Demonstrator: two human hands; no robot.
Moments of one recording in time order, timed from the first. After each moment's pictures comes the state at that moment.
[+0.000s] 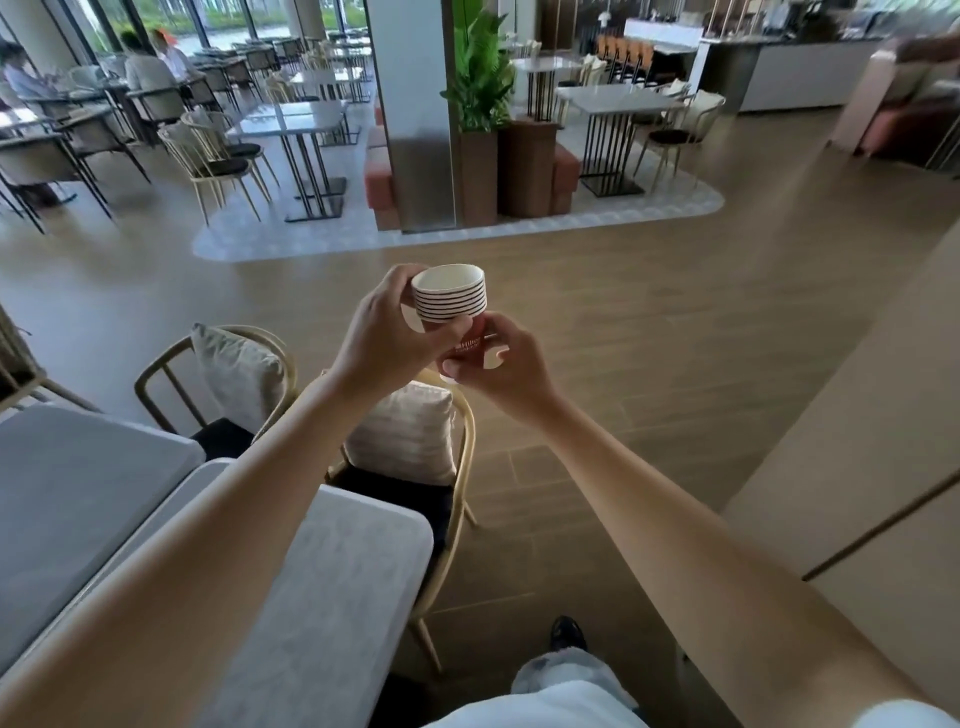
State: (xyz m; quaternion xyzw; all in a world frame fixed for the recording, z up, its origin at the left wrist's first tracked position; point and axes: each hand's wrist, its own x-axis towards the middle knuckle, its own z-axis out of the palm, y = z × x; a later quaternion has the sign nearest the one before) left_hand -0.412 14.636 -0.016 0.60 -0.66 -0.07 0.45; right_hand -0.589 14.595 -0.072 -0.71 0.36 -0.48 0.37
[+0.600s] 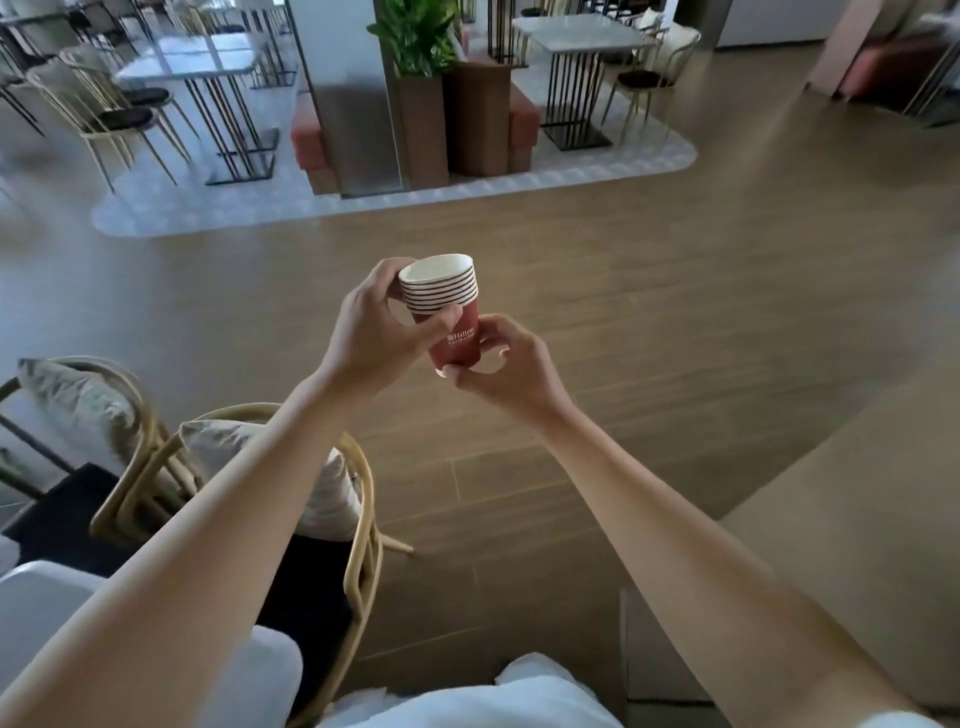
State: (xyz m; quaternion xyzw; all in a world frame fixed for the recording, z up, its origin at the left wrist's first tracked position) left_hand -0.544 14.345 -0.045 0.60 -0.65 -0.15 0.45; right_hand -0.735 14.323 -0.103 -0.70 0.43 -0.44 0.36
